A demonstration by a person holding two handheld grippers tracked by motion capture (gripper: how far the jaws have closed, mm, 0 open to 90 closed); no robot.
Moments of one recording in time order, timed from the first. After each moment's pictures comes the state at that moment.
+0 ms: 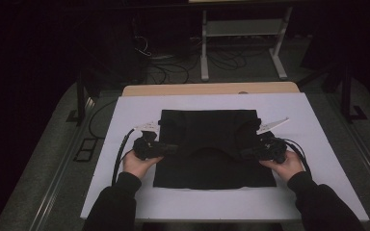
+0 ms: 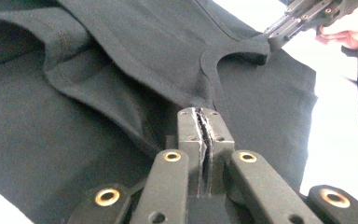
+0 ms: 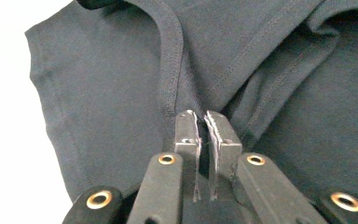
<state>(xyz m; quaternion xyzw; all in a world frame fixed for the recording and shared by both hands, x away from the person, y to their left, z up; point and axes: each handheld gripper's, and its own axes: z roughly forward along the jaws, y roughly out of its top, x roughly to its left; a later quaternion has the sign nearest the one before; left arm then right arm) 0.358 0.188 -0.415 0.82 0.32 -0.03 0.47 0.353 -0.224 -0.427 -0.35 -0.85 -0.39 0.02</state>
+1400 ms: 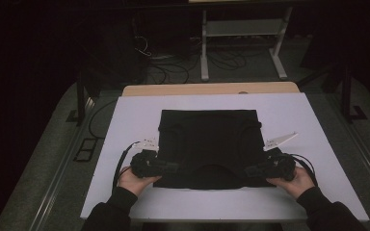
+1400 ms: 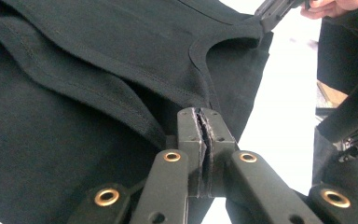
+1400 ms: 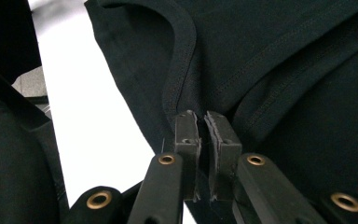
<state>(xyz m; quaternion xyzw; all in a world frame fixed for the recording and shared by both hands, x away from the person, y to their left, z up) 0.307 0.185 -0.412 0.85 0.27 -0.05 0.45 0.302 -0.230 -0.423 -0.33 -0.86 -0.39 0.07</state>
